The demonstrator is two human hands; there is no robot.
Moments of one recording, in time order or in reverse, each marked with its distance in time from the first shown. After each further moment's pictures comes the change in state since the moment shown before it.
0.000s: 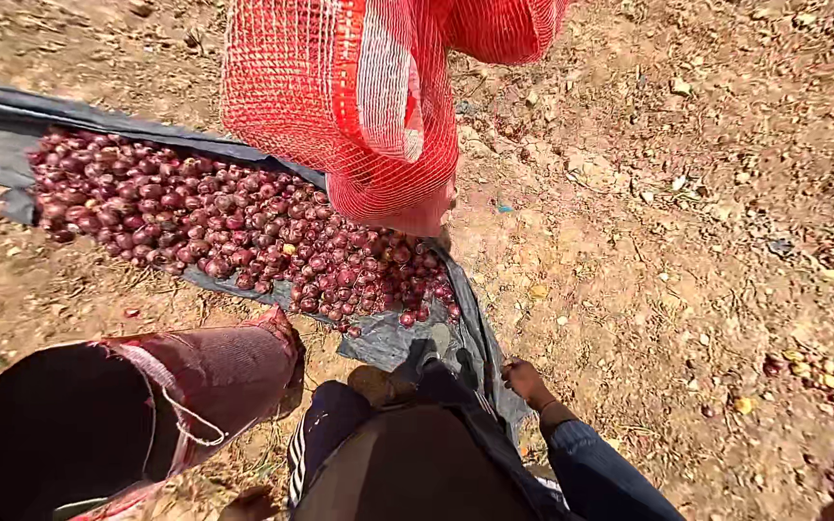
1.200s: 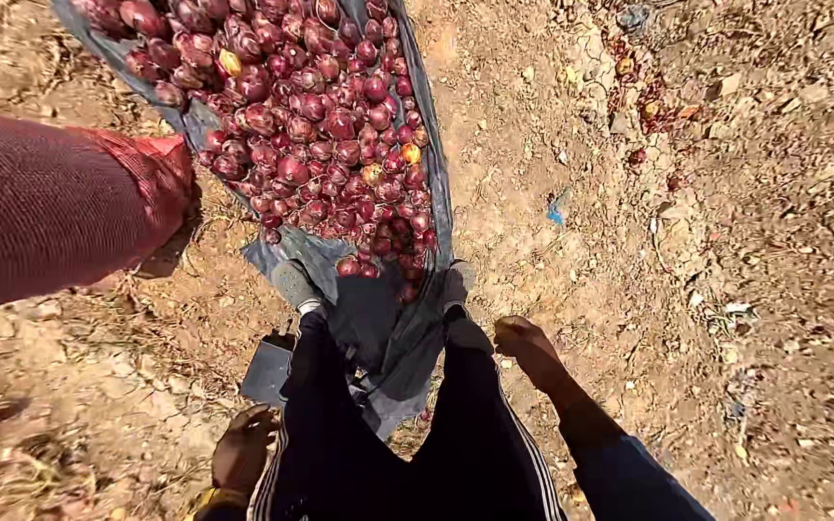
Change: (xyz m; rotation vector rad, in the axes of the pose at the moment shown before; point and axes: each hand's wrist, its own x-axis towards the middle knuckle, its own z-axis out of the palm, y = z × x) left_hand 0.054 0.283 0.373 -0.595 0.144 -0.358; right_hand 0.355 -0.198 -0.182 -0.225 -0.320 -0.095
